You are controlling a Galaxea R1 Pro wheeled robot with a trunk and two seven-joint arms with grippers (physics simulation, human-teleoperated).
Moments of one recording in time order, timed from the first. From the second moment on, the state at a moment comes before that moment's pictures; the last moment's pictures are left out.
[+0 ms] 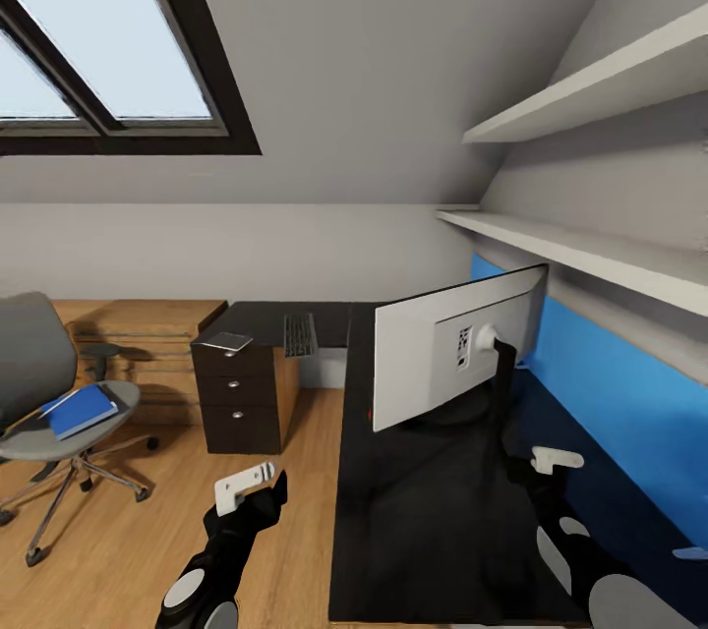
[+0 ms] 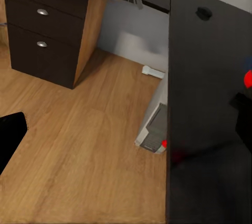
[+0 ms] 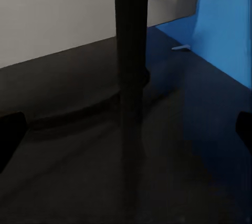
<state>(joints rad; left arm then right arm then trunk) -0.03 0.00 -0.33 -1.62 0.48 0.29 0.53 -0.61 -0.14 -0.22 -0.30 0.03 -0.46 0.02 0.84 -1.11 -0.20</state>
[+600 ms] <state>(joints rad) -0.03 0.00 -0.29 -1.62 0.48 0.29 0.53 -0.61 0.05 -0.23 -0.76 0.02 0.14 -0.14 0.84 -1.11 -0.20</state>
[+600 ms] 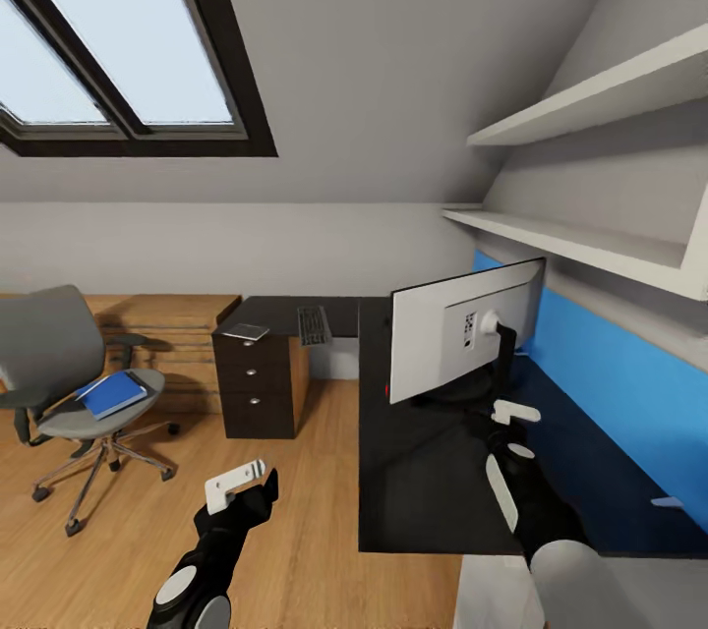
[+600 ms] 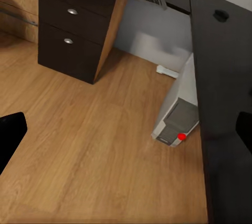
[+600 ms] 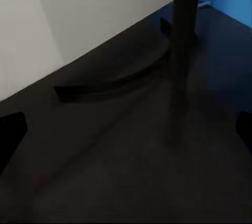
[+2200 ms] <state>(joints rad) -0.03 0.00 -0.29 -1.62 0.48 0.29 0.53 -0.58 0.16 0.12 -0.79 0.15 -0.09 -0.49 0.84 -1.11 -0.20</state>
